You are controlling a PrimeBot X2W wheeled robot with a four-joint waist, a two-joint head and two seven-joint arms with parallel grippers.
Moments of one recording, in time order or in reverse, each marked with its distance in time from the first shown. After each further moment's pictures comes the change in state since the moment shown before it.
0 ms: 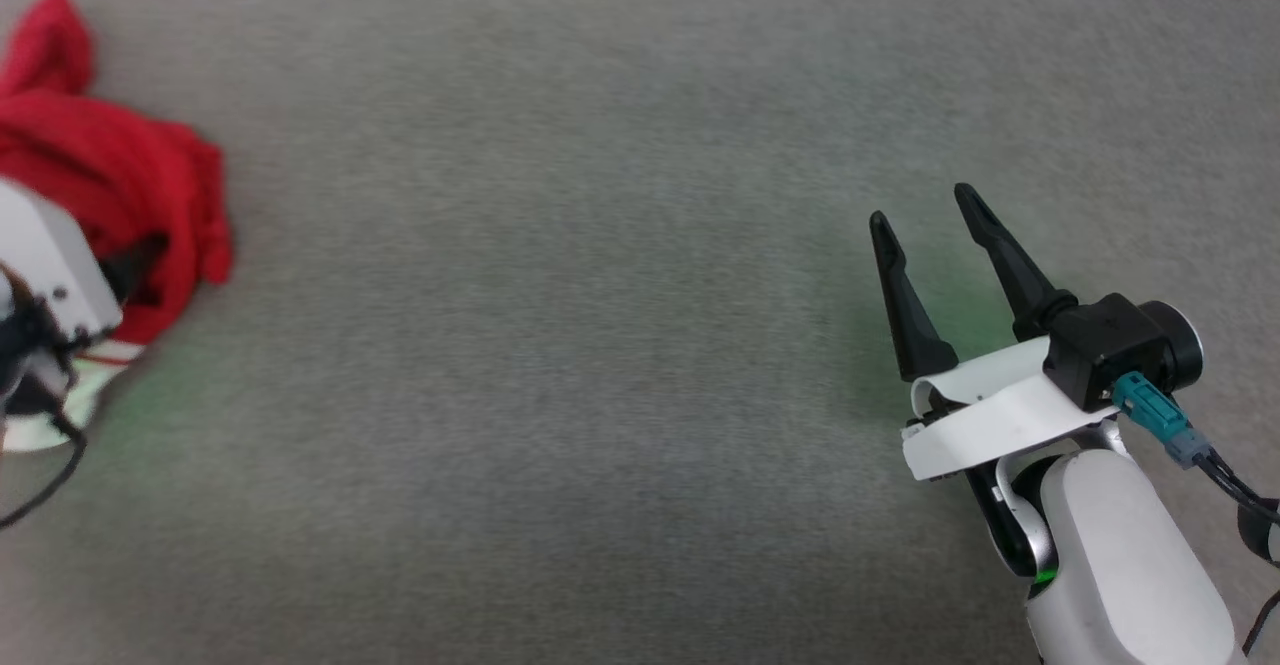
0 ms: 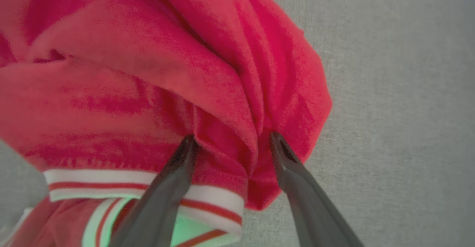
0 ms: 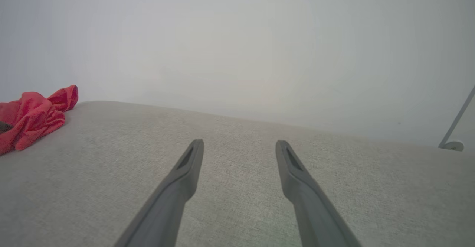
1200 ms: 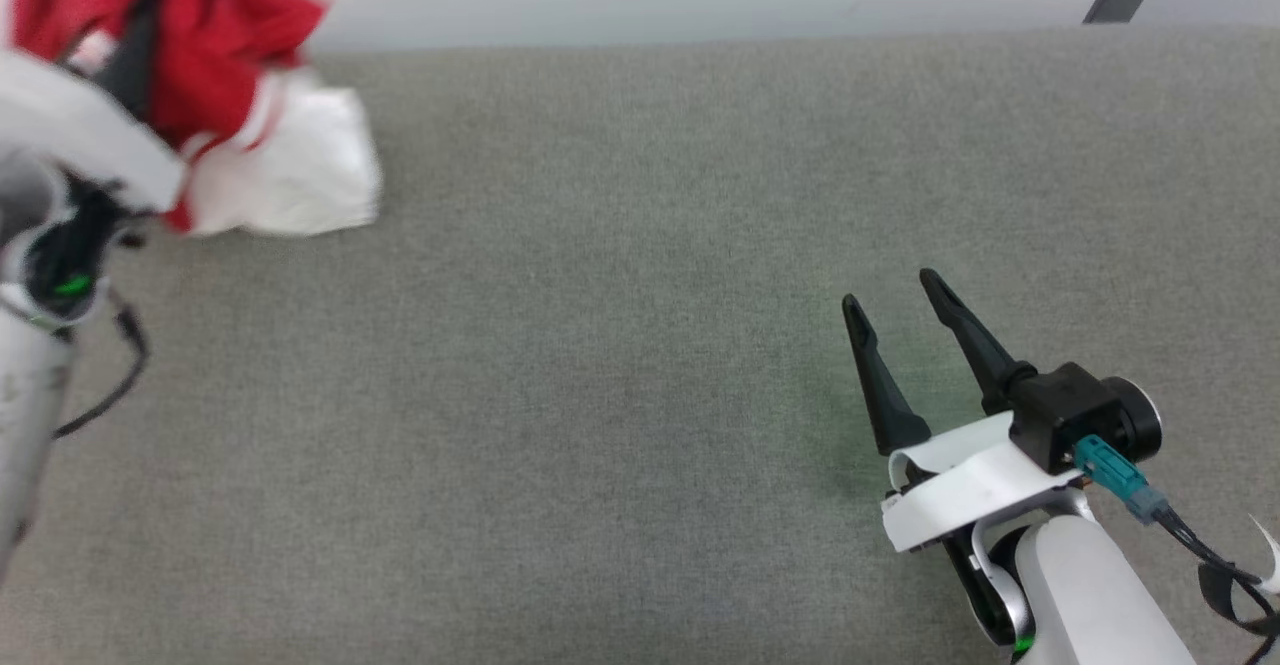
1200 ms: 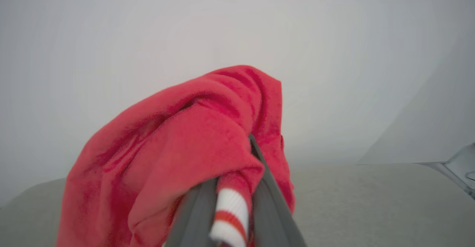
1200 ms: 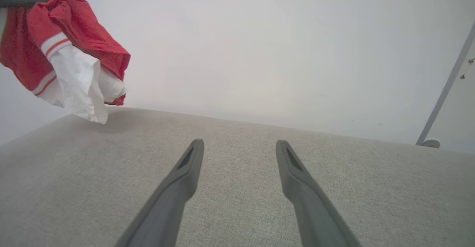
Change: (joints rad) left arm -0.084 0.013 -0.221 -0.224 -0.130 -0.001 -0.566; right arm 0.092 0.014 0.030 0.022 0.012 0.000 0.000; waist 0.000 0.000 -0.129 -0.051
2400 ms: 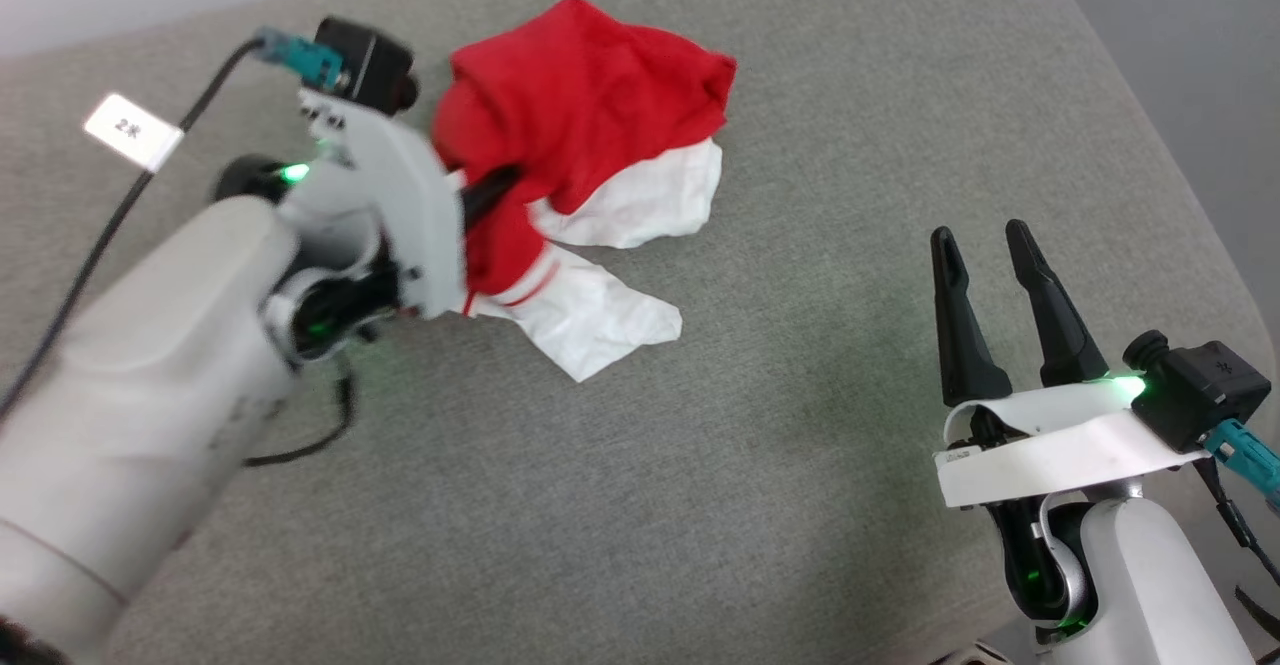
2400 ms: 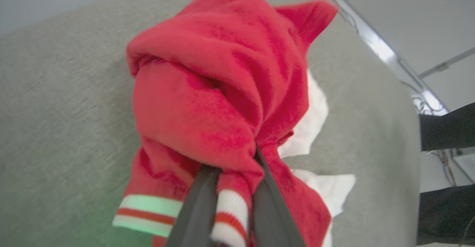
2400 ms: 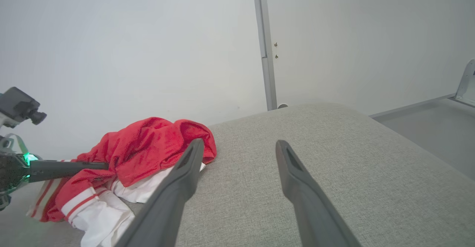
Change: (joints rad) left arm -0.105 -0.122 -0.468 -0.086 -0.174 0.001 0.316; right arm 0.018 0.010 -0.085 -0.126 0.262 0.000 0.000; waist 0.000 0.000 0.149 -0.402
